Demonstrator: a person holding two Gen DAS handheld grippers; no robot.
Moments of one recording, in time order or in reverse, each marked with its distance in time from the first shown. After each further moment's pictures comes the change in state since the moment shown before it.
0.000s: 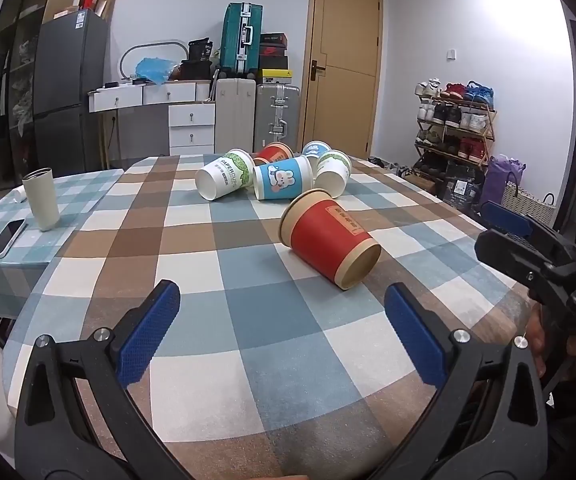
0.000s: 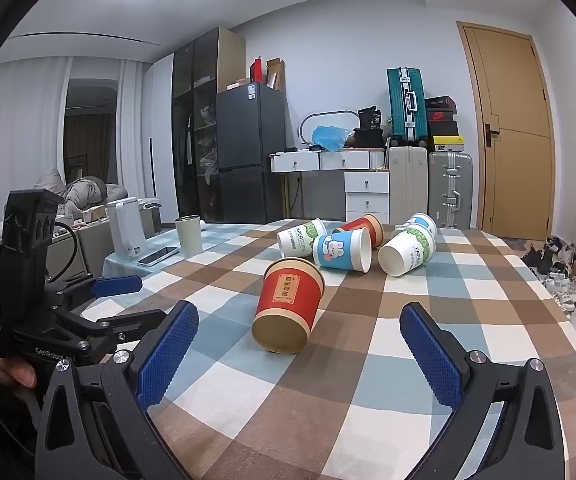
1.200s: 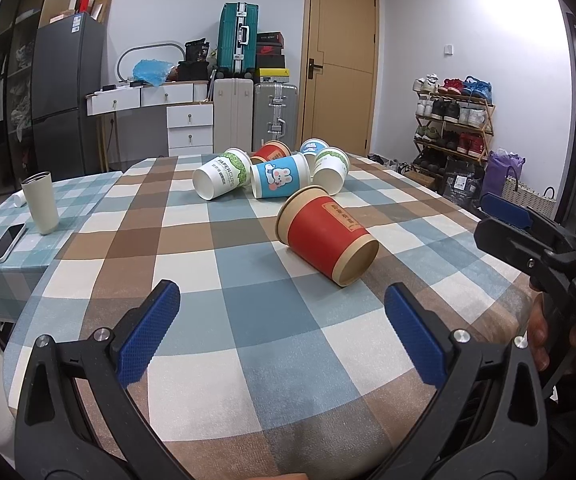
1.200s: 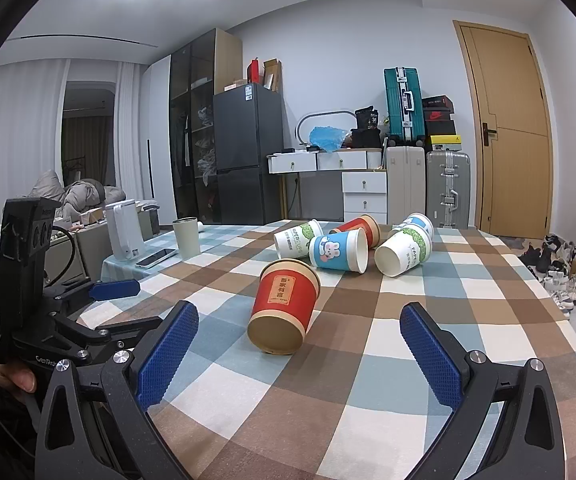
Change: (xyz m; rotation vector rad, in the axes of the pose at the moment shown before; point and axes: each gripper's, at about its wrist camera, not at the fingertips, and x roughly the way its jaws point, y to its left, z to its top) left arm -0.003 -0.004 0.001 0.011 -0.002 0.002; right arm -0.002 -0.002 0.002 0.001 -0.006 -0.004
